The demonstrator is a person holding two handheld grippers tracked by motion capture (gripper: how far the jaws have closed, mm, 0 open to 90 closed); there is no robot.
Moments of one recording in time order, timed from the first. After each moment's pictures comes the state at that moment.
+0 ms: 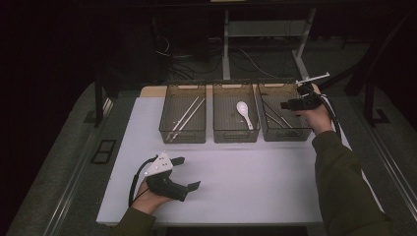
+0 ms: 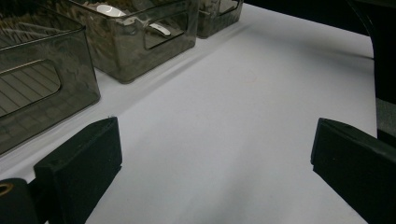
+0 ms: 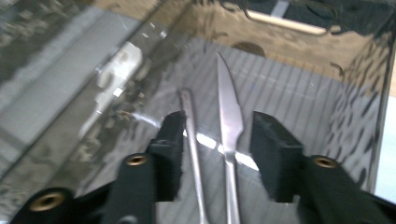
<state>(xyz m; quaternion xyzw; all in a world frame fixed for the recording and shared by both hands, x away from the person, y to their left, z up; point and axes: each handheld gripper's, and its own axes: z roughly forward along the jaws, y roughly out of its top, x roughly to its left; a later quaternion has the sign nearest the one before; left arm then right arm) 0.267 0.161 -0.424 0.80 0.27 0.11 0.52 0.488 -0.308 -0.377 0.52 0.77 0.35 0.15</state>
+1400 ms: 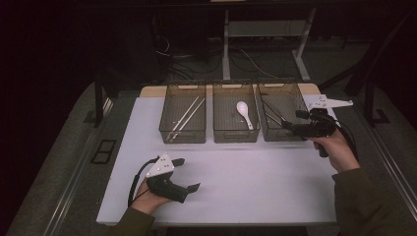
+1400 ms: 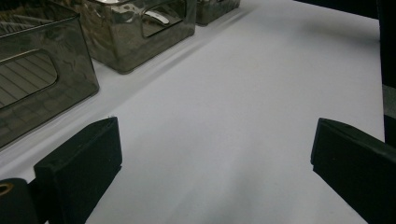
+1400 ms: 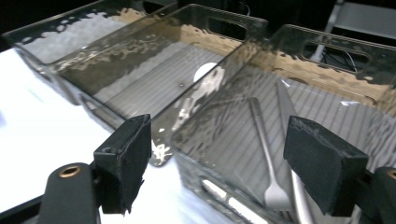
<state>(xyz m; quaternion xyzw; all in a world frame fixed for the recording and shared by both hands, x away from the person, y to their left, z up) 0.267 0.162 -0.428 0.82 0.26 0.11 0.51 0.376 -0.305 -0.364 0.42 0.76 0.46 0.19</state>
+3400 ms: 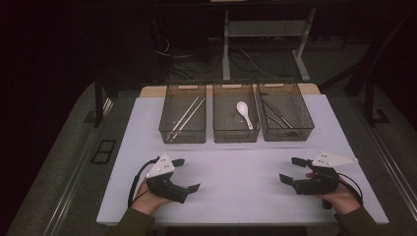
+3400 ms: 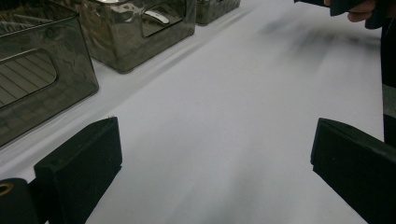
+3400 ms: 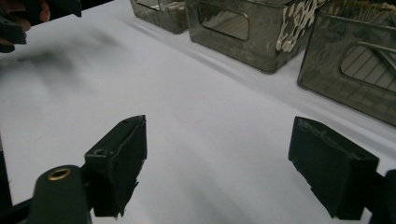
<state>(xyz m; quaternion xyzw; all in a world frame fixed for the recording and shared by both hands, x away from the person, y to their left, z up) 0.265 0.161 -0.427 0.82 0.26 0.11 0.50 0.257 -0.297 -0.426 0.35 0.79 0.49 0.13</state>
